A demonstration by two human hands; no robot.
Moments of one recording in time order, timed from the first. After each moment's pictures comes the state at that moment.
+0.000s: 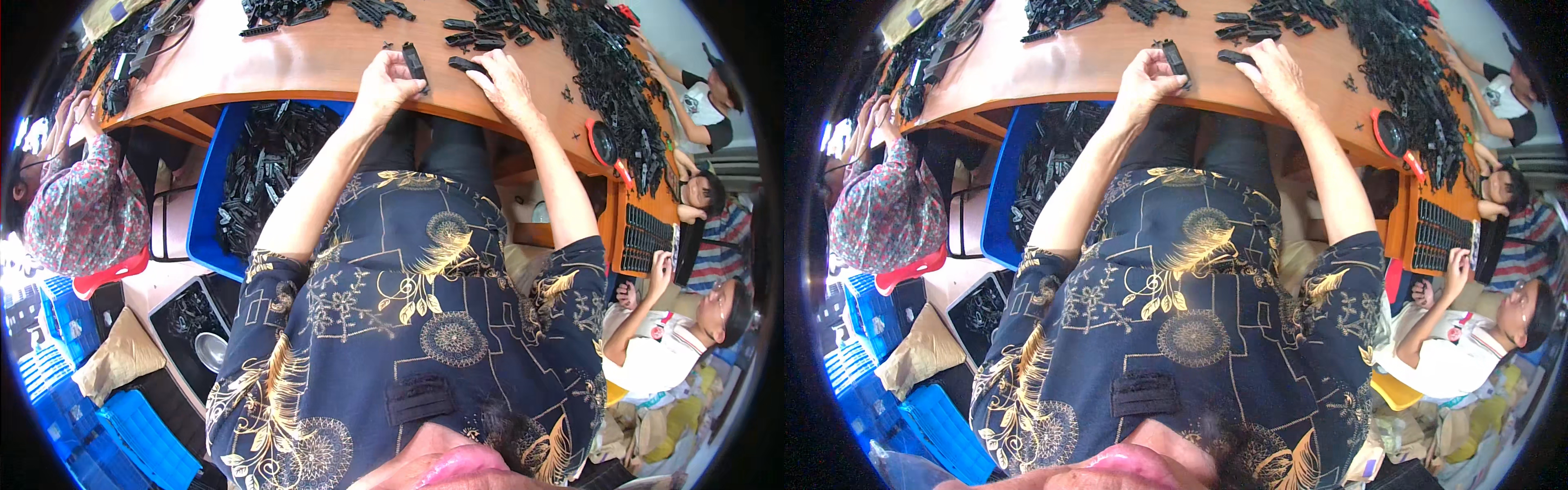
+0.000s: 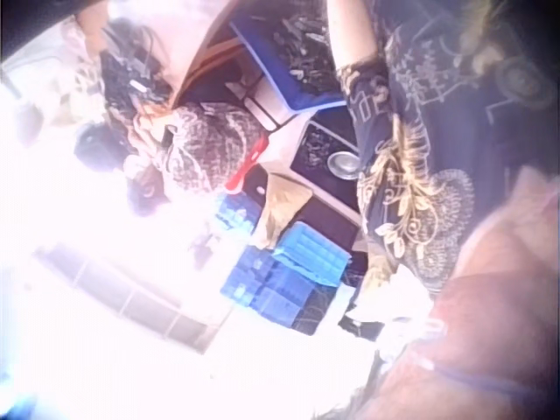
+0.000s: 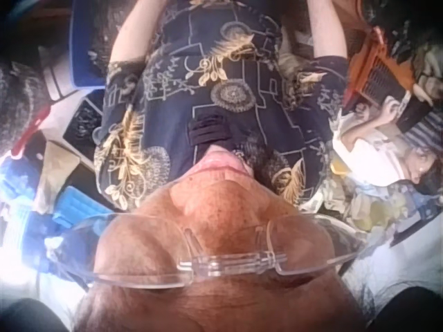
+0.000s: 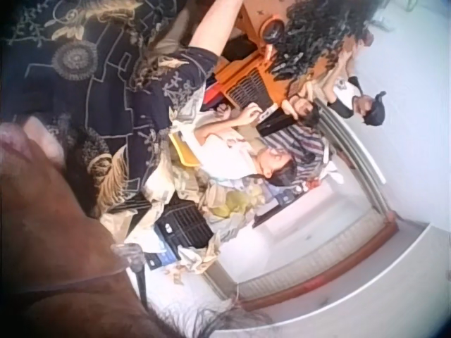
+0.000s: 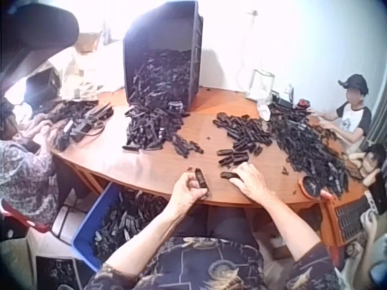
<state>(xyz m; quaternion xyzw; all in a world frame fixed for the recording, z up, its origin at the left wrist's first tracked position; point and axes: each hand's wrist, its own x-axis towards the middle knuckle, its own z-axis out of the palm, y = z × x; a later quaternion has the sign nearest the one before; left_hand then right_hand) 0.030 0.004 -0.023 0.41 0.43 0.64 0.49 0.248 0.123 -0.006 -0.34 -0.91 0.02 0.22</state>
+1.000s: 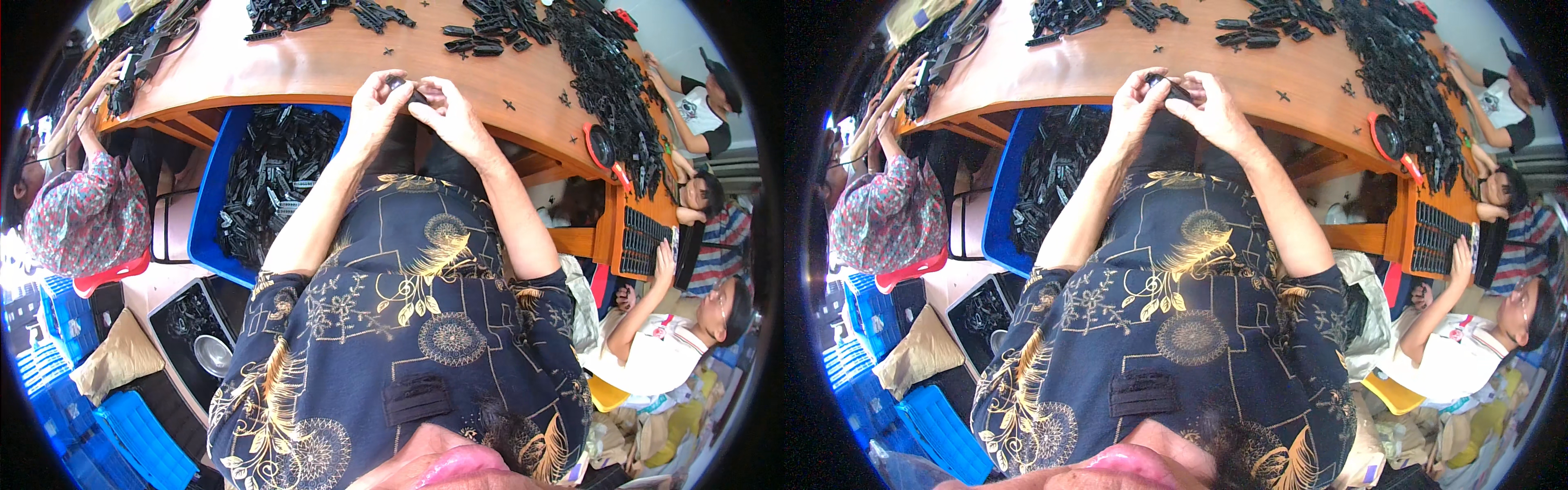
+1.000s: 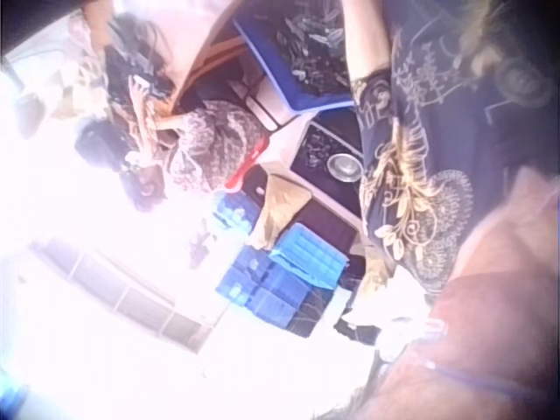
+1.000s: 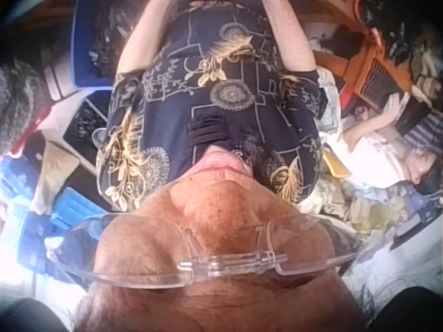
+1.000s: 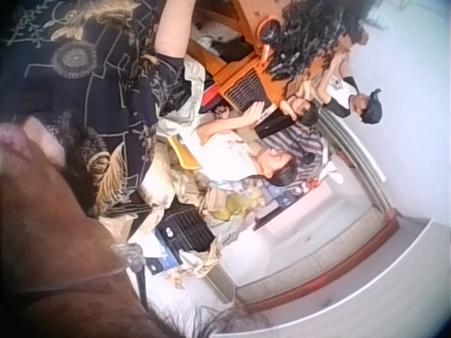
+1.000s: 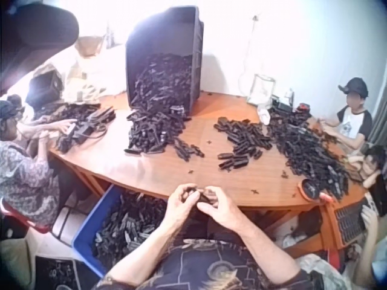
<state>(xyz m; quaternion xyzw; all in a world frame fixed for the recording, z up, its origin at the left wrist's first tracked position) 0.041 -0.024 -0.030 0.37 0.40 0.69 0.48 0.189 0.020 -0.004 -0.36 -0.79 0.33 0.37</state>
